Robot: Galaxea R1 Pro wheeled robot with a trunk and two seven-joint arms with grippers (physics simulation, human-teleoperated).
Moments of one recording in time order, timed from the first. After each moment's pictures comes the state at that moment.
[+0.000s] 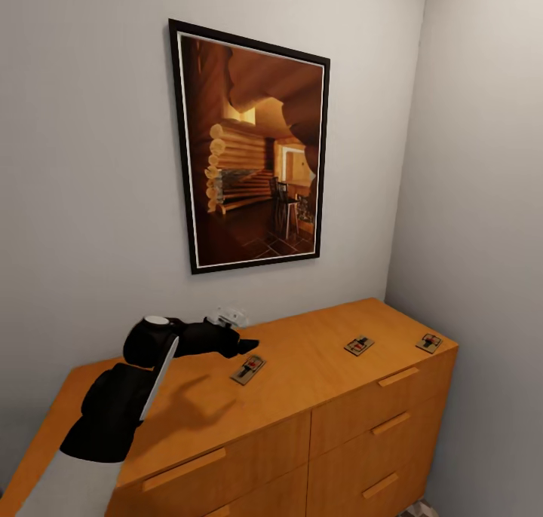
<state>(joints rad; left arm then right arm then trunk) -0.60 0.03 -0.21 -1.54 -0.16 1.01 -0.70 -0.08 0.03 0.05 -0.03 0.05 -0.39 -0.03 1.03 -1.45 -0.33</state>
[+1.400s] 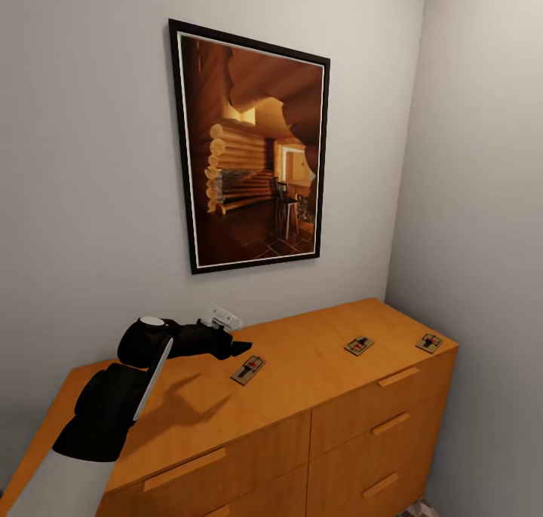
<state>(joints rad) -0.60 0.06 -0.21 -1.53 -0.17 1.01 -0.71 -0.08 0.03 0.05 -0.03 0.05 -0.39 -0.03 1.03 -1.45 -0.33</state>
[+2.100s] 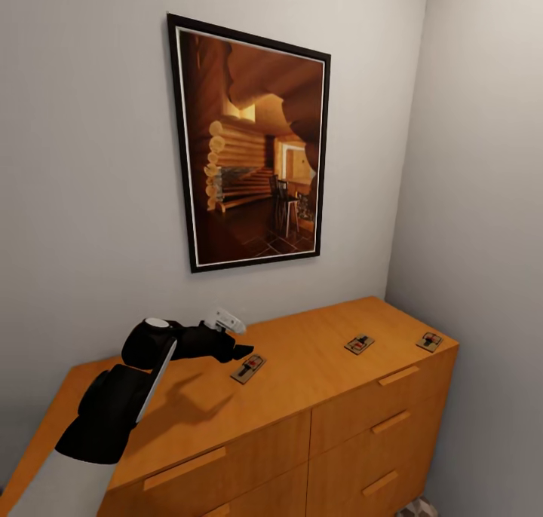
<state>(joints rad) -0.60 0.07 -0.24 -1.53 -0.19 1.01 -0.71 -0.08 0.03 0.05 -0.03 0.05 -0.39 -0.03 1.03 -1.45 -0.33</state>
